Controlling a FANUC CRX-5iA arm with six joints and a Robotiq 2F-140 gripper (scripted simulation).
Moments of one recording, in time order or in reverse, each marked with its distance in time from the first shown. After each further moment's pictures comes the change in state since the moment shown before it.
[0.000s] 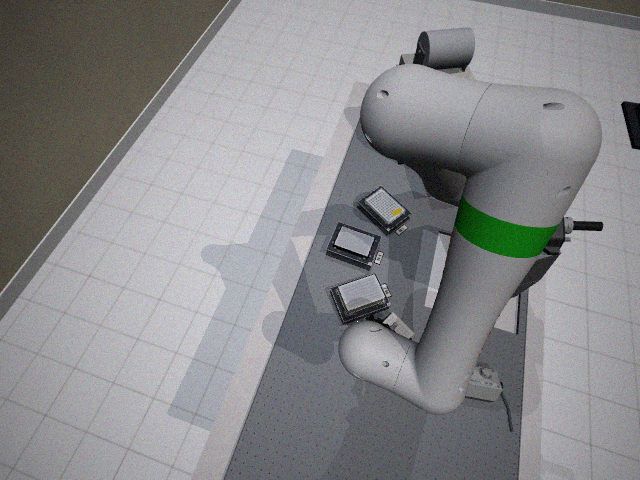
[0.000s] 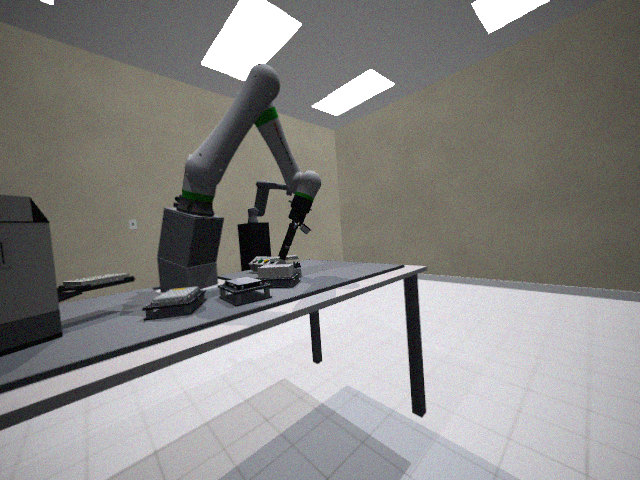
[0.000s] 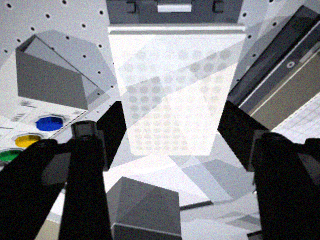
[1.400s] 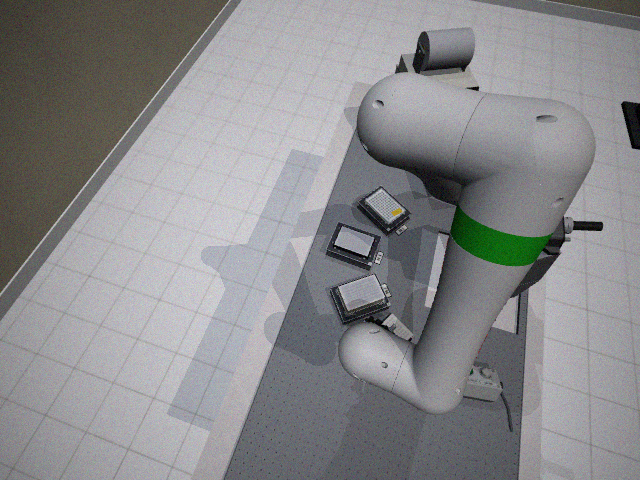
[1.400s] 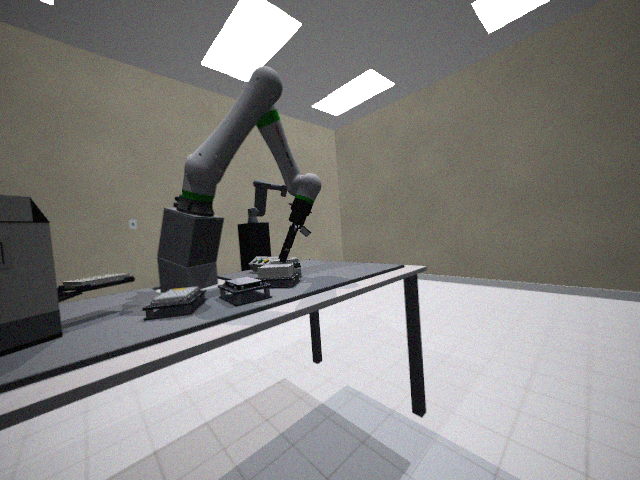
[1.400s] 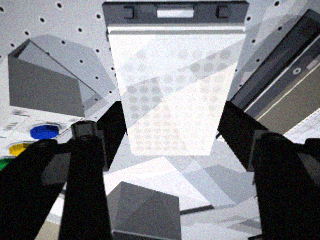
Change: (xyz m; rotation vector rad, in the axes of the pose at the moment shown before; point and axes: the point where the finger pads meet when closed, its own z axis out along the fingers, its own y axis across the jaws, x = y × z) arm 0.005 0.000 0.011 0.000 0.000 0.000
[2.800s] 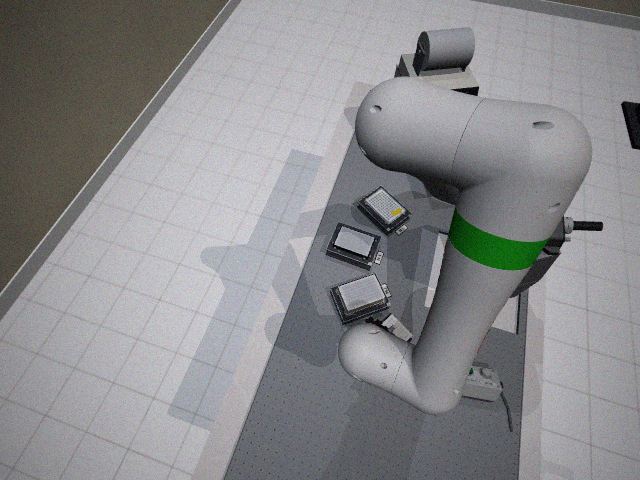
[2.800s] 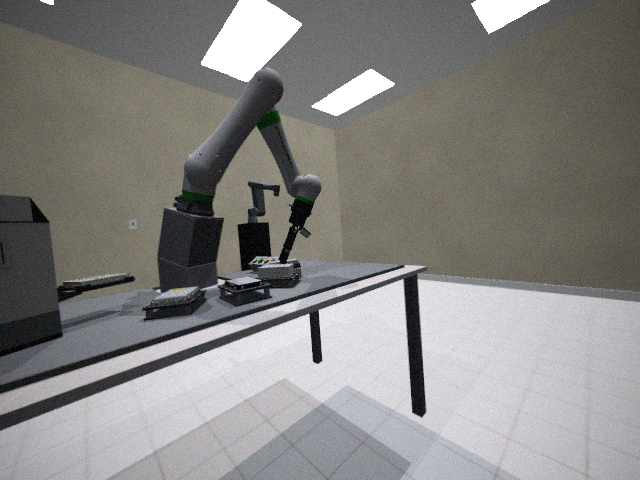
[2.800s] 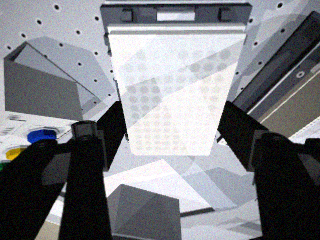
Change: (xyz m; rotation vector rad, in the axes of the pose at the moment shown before) arm 0.003 0.000 0.006 0.000 0.000 0.000
